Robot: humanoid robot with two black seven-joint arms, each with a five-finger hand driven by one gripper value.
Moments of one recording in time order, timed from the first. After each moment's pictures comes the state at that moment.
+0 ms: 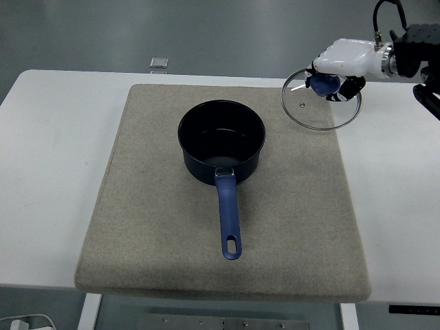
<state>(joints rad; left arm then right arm) -0.03 0.00 -0.03 -0.08 0.12 -0.06 0.08 1.41 -0.27 -0.23 0.44 -1.59 -0.02 0.61</state>
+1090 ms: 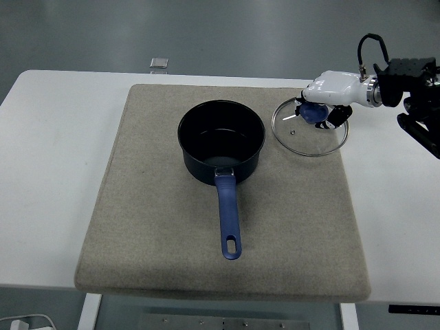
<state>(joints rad) -0.03 0.00 -0.03 -0.08 0.12 -0.06 0.08 1.32 -0.24 -0.23 0.45 -1.58 -0.04 0.61</state>
